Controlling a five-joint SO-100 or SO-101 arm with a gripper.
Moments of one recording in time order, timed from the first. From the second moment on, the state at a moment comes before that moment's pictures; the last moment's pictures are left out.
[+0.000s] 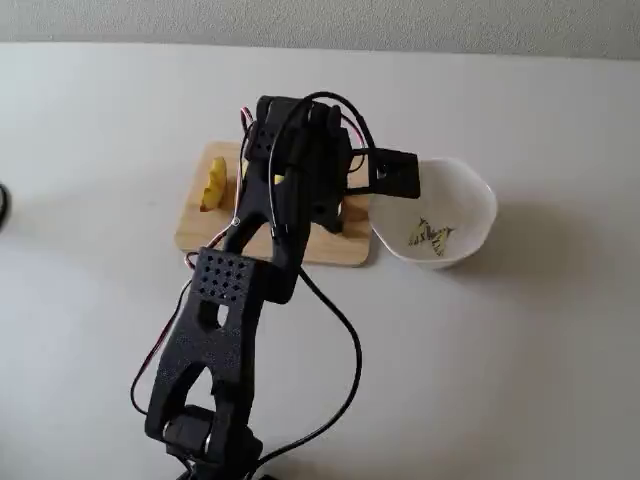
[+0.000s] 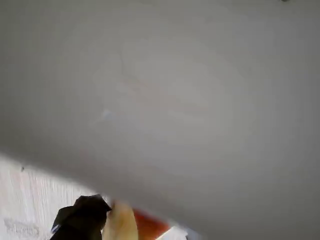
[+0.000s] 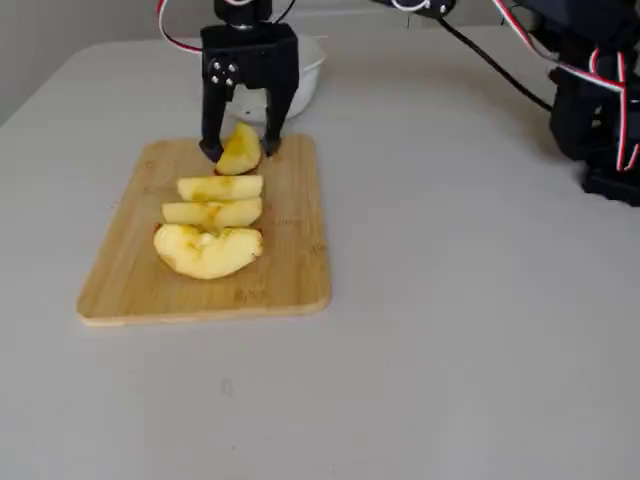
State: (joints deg) arm -9.8 25.1 7.9 102.1 -15.1
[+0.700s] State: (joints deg) arm -12.0 31.0 17.9 102.1 -16.9
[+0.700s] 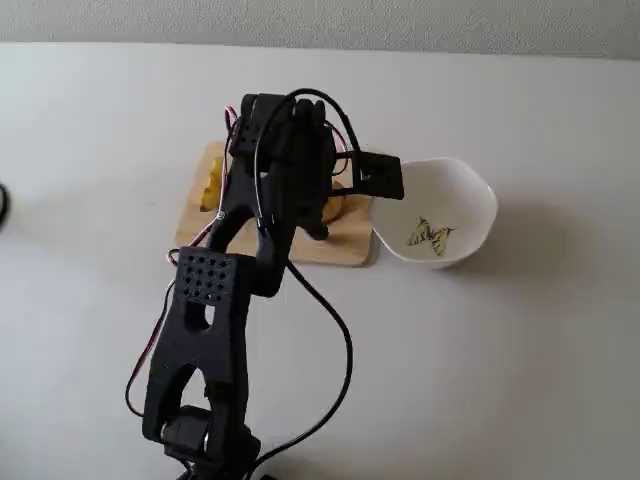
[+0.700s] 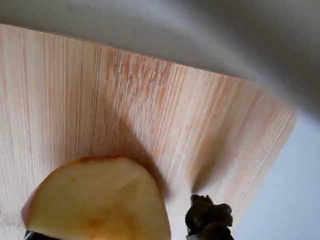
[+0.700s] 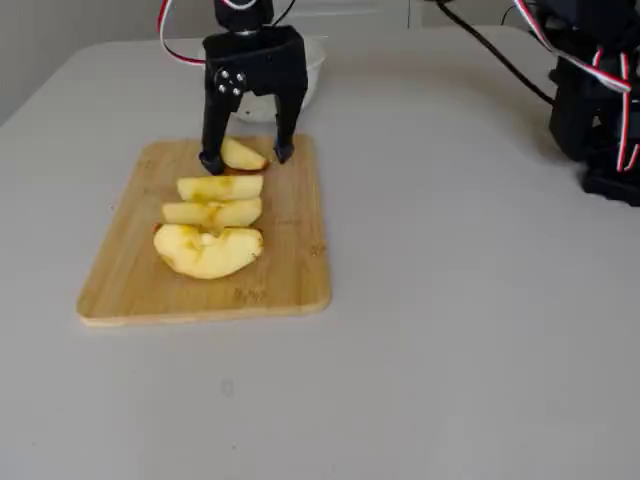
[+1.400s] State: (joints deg) arm -10.7 31.1 17.1 102.1 -35.4
